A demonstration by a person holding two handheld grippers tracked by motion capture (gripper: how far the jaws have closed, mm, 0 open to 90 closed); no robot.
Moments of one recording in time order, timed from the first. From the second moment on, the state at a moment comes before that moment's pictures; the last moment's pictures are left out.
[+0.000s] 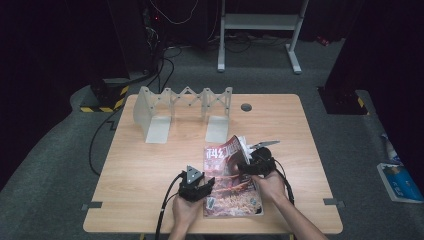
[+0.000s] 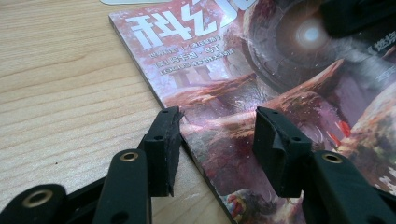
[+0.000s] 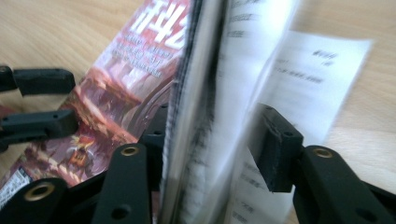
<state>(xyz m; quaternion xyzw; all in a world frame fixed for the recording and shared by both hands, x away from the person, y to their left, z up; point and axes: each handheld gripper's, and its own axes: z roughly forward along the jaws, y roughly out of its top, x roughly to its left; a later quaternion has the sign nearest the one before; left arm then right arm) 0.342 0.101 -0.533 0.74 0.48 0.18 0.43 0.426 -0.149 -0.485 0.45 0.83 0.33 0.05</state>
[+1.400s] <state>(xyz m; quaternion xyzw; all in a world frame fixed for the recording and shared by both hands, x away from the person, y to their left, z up) 0.367 0.114 -0.526 0.76 0.47 0.10 0.43 0.408 -0.157 -0.484 0.39 0.83 0.38 0.05</state>
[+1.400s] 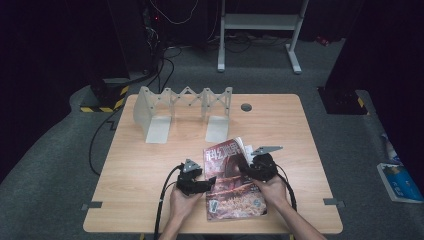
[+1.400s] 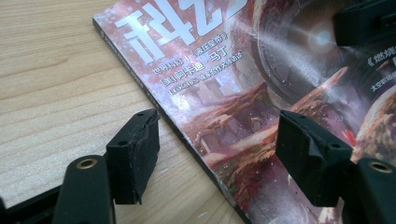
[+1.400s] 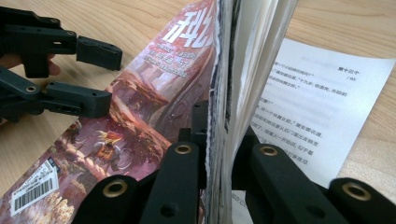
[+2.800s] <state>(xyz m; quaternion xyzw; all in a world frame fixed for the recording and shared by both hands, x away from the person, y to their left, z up) 0.385 0.102 -0.525 0.77 0.43 0.04 0.47 0.389 -0.173 -0.462 0.34 0.82 0.45 0.06</state>
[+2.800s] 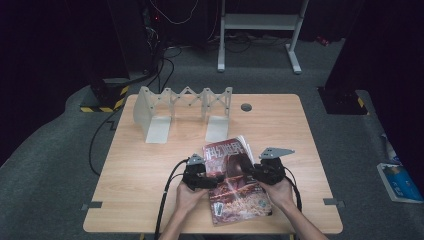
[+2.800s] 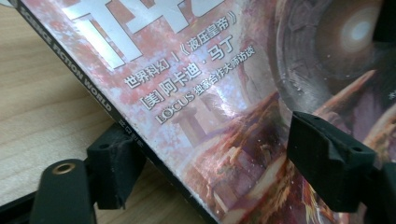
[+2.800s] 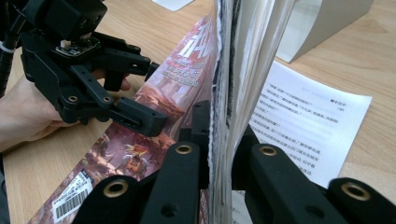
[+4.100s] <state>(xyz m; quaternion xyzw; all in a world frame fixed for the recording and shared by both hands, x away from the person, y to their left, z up) 0.375 0.103 -0.531 0.77 0.42 0.07 0.46 0.404 -0.198 -0.500 0.41 0.82 0.38 0.09</state>
